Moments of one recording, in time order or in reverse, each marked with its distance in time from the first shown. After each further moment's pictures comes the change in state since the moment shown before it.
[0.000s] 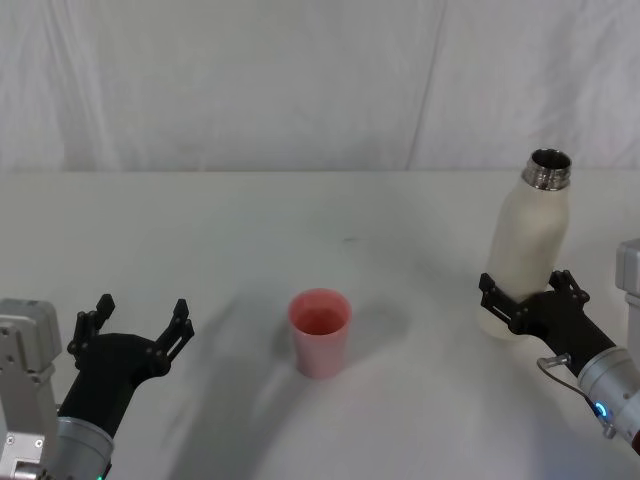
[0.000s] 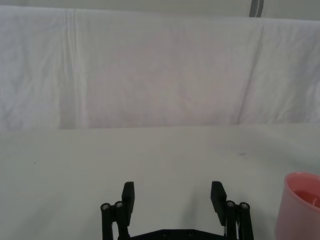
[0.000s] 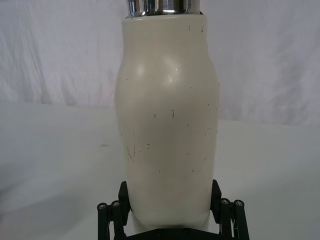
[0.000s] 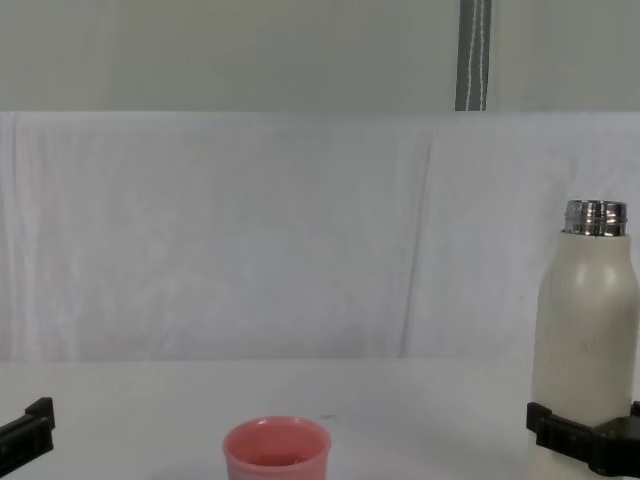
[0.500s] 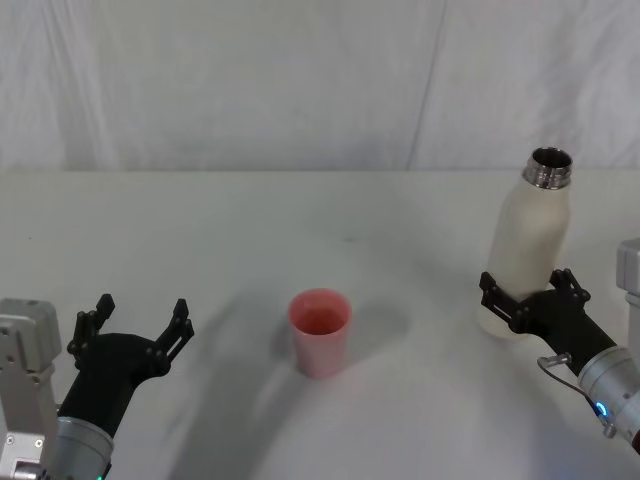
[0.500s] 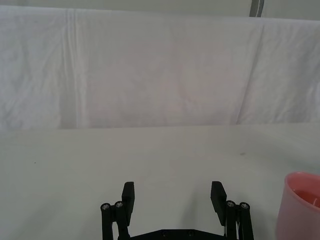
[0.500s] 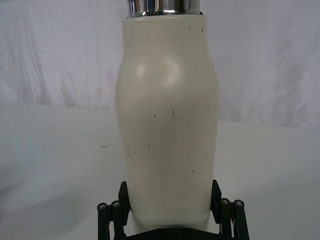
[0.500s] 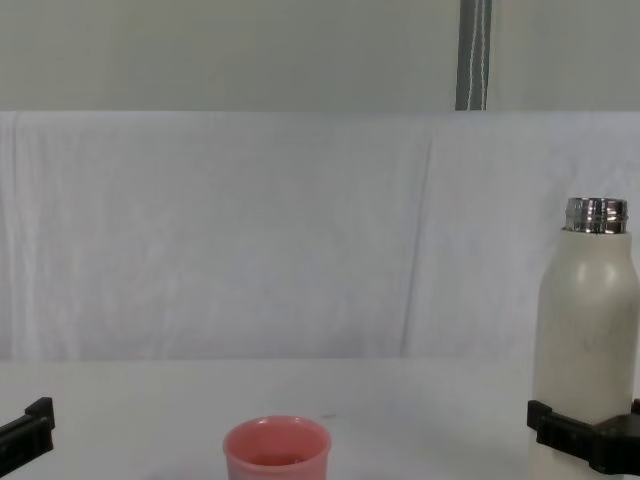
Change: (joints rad) left arm 0.000 0.000 0.000 0.000 0.000 0.000 0.000; right arm 0.000 0.001 -0.001 -0.003 -0.001 -0.004 -0.004
